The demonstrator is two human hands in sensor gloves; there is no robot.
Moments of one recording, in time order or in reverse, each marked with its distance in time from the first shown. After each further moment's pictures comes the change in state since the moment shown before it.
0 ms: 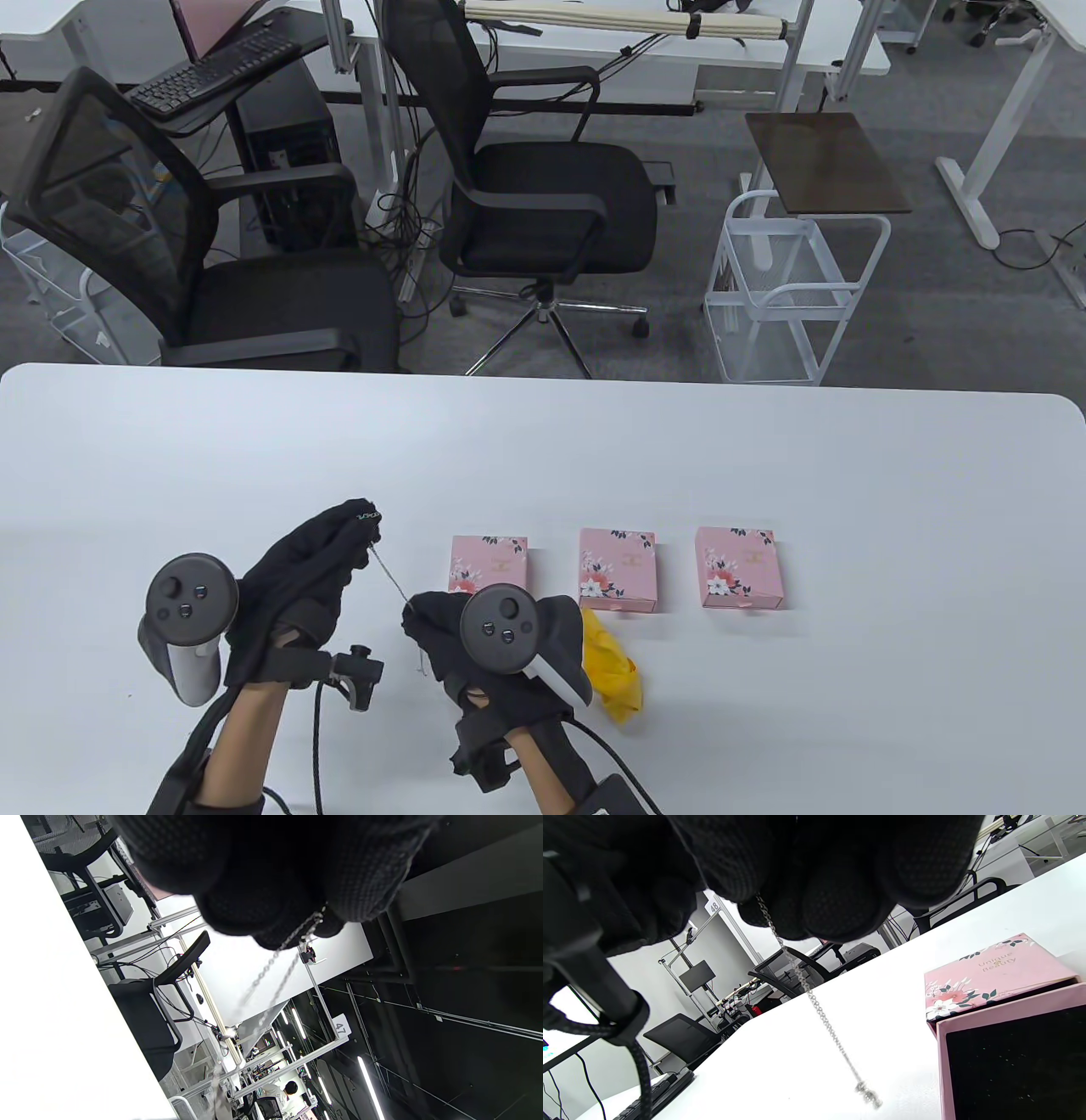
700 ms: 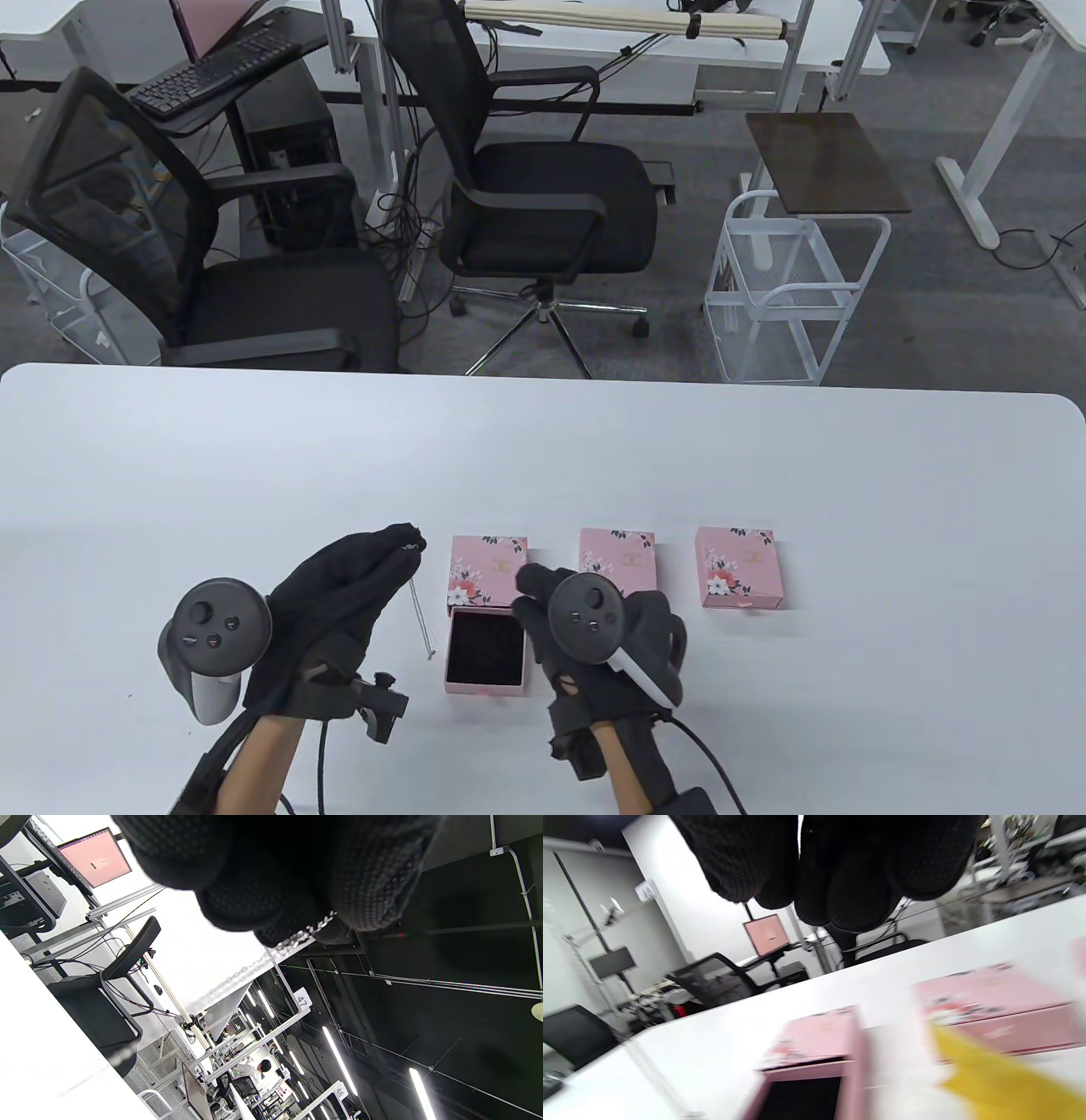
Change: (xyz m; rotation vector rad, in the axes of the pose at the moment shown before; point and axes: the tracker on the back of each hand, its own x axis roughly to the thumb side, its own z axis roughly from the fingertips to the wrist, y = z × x) left_hand 0.037 -0.018 0.019 -0.068 -0.169 -0.053; right_hand -0.062 -0.072 0.034 -0.066 0.196 0.295
